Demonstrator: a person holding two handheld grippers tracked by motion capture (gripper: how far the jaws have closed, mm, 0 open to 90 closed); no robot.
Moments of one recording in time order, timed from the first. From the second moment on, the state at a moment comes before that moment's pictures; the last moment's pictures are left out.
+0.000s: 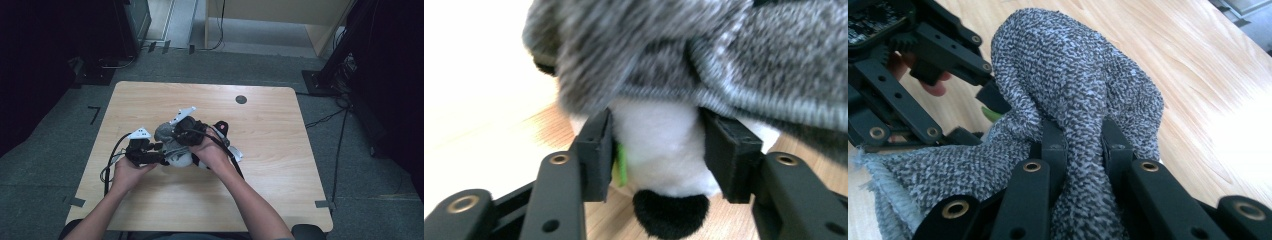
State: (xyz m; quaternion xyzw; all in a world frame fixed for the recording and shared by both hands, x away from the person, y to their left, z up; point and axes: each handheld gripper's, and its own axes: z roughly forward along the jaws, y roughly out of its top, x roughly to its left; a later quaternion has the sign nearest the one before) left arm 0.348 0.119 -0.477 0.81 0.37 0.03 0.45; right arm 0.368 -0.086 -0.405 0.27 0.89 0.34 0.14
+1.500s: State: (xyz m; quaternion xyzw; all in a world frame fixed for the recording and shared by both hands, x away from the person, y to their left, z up) left arm 0.347 0.112 -0.477 0.82 0.36 0.05 0.44; right arm 0.367 -0.099 -0.400 0.29 0.88 0.36 0.09
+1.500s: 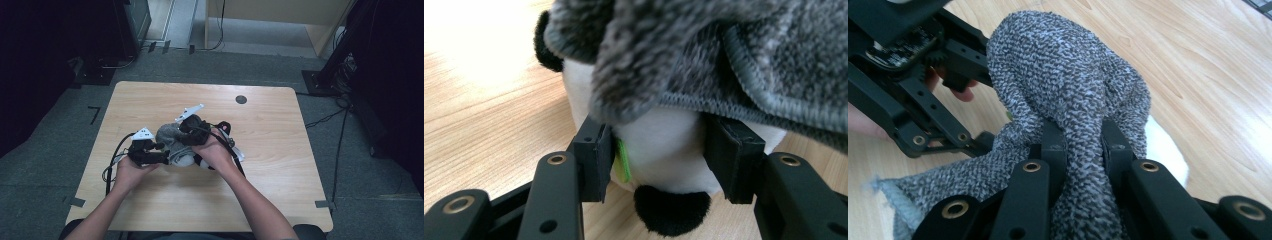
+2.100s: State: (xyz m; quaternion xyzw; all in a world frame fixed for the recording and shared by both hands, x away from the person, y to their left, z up) left arm 0.349 0.108 -0.480 0.83 0.36 0.05 0.43; right arm 0.391 -0.164 -0.397 0.35 0.86 0.33 0.14
